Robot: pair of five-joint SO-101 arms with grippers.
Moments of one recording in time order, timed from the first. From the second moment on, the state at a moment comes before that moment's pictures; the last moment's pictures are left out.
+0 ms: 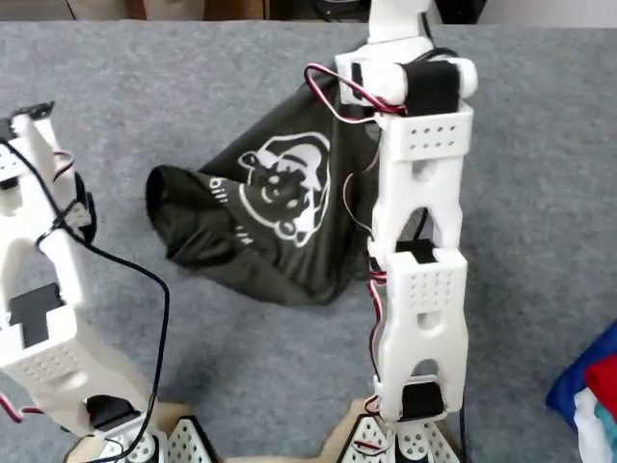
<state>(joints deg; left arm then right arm) -26.7 13.7 -11.9 95.4 -16.2 -11.2 40.0 -89.4 101.5 -5.3</state>
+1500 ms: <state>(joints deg) -3.5 42.9 -10.9 99.1 -11.9 -6.5 33.6 -57.5 100.0 0.5</state>
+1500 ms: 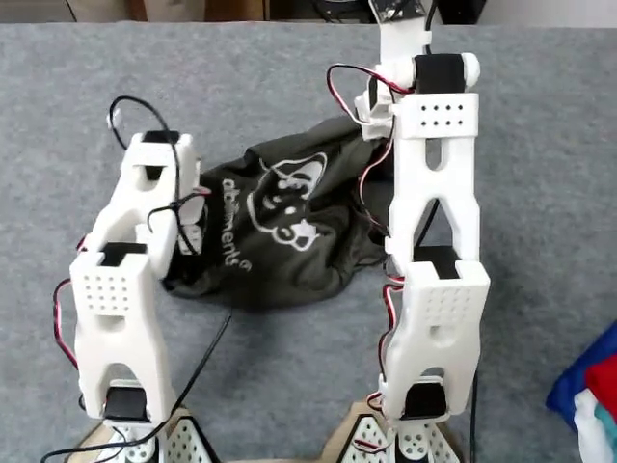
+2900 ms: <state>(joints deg) -16.0 18.1 -19.6 95.8 0.7 -9.4 33.2 -68.4 98.5 12.8</state>
